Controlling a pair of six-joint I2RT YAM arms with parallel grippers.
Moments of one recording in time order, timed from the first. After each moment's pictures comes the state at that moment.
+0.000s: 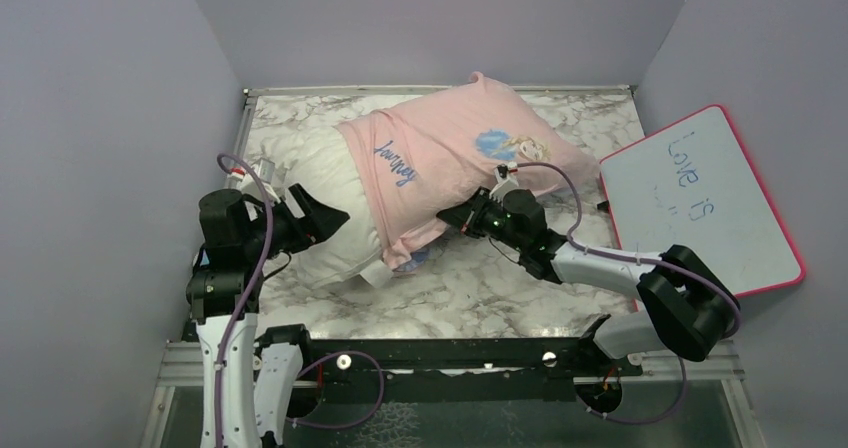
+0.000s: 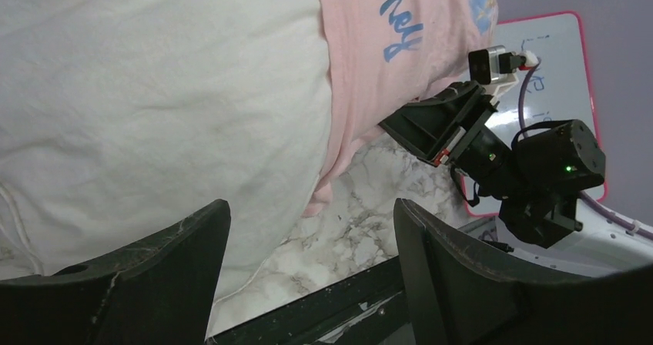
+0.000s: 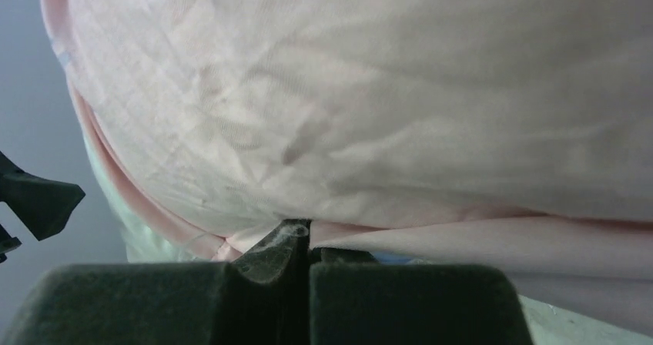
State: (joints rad) left arm 0.12 0.63 0.93 -0.78 0.64 -0.53; right arm 0.72 1.39 0.56 0.60 -0.10 0.96
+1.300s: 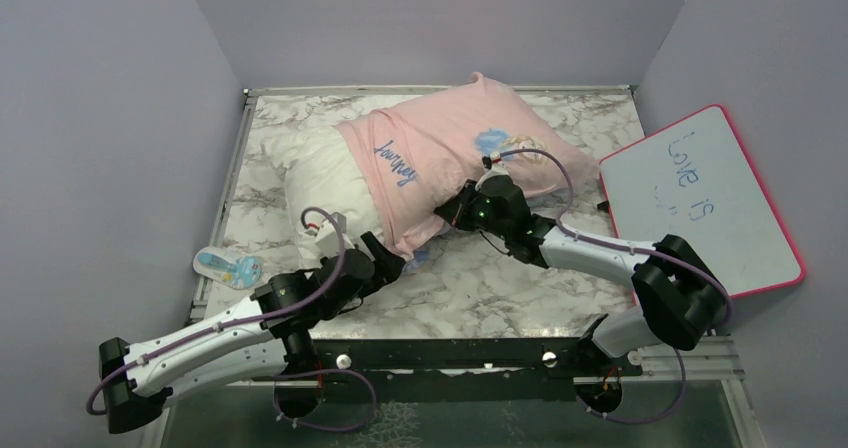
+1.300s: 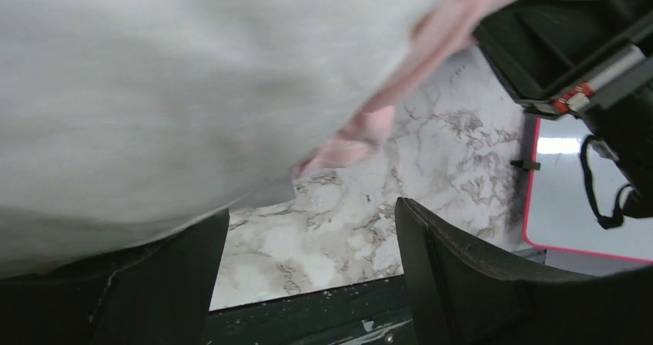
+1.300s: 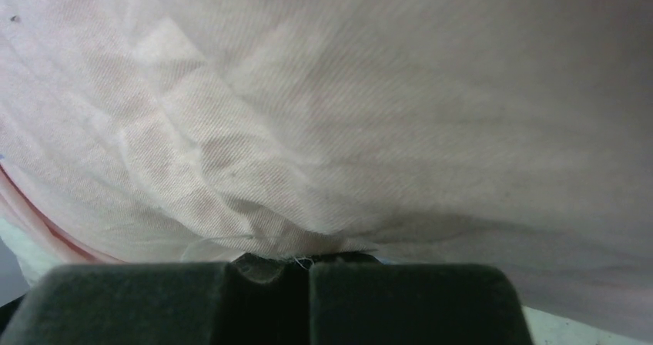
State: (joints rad) left arm -1.08 0.69 0.59 -0.59 -0.48 -1.25; right arm 0.76 1.46 0.75 0.29 0.05 0.83
